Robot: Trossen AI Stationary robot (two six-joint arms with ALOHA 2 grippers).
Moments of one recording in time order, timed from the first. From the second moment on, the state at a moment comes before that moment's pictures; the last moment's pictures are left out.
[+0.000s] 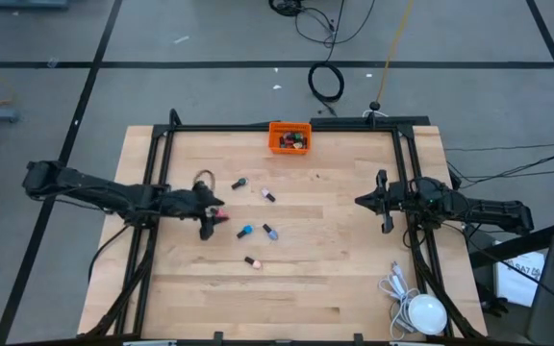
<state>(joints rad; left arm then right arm) -0.10 0.87 0.33 -0.09 -0.20 -0.35 -0.12 0.07 0.05 0.02 -0.12 0.09</state>
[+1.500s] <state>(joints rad) 0.08 1.28 0.45 -0.39 -0.07 -0.09 -0.12 0.07 0.02 0.08 -0.13 0.10</state>
